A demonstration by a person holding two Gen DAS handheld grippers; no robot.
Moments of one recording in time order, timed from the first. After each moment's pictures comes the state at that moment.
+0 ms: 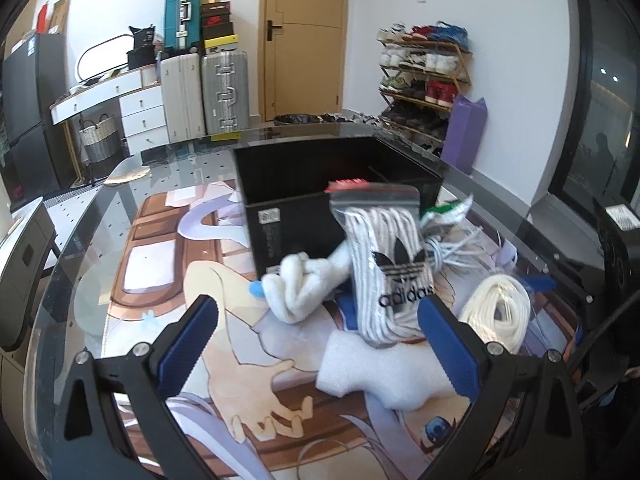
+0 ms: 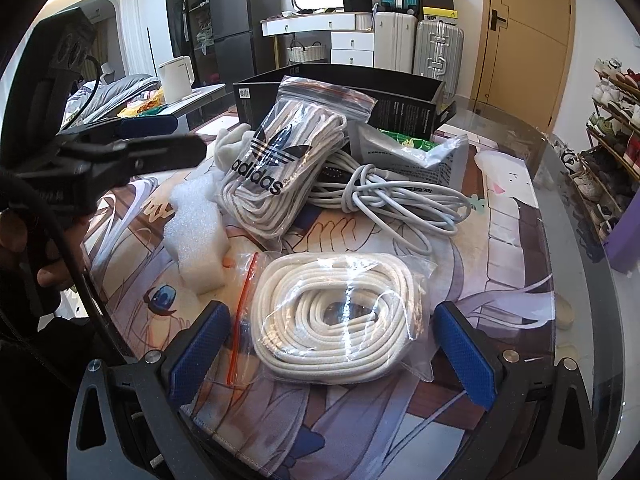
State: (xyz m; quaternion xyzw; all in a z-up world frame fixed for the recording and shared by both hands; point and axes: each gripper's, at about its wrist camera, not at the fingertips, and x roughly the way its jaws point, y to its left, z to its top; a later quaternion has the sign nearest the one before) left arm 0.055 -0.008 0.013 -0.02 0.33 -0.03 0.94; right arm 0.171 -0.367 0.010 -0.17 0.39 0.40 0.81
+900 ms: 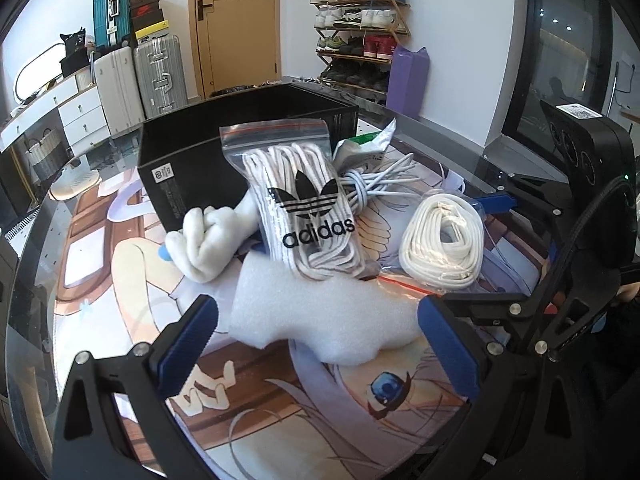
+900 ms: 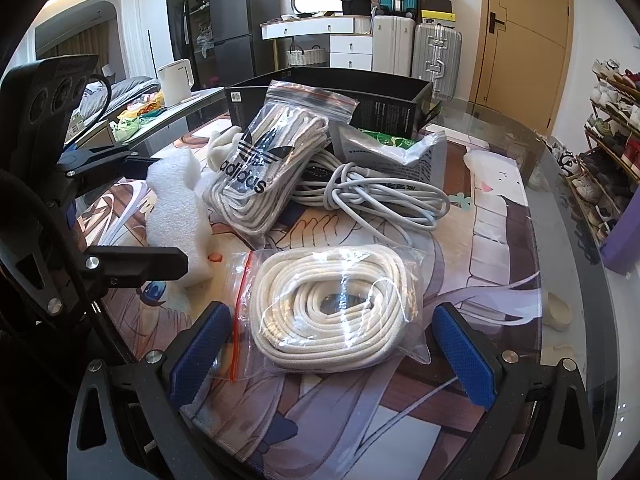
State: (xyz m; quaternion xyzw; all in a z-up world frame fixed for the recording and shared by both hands) left arm 0.044 -0.049 -0.004 0.03 0.38 -0.12 0.91; right arm 0.174 -0.381 0.010 -0.17 0.38 0.40 0.82
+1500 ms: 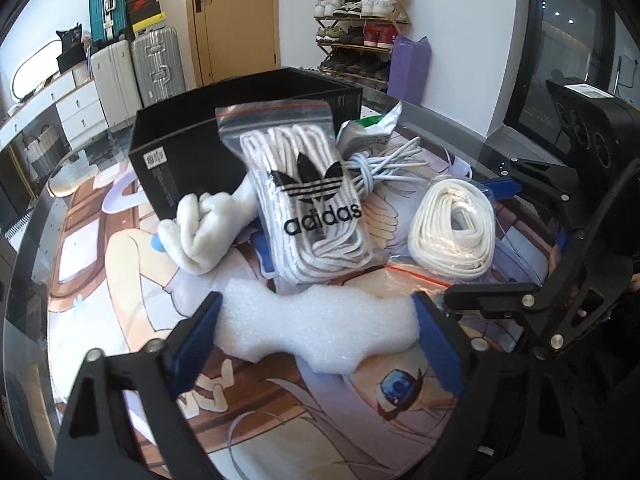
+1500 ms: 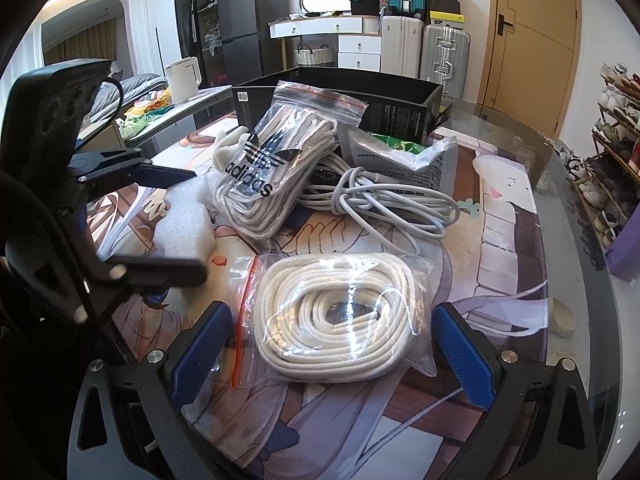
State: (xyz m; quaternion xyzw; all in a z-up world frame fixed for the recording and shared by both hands) left arm 0.052 -0.051 -0.013 0.03 0.40 -0.12 0.91; right arm 0.177 -0.375 0.010 -0.17 0.38 0.41 0.81
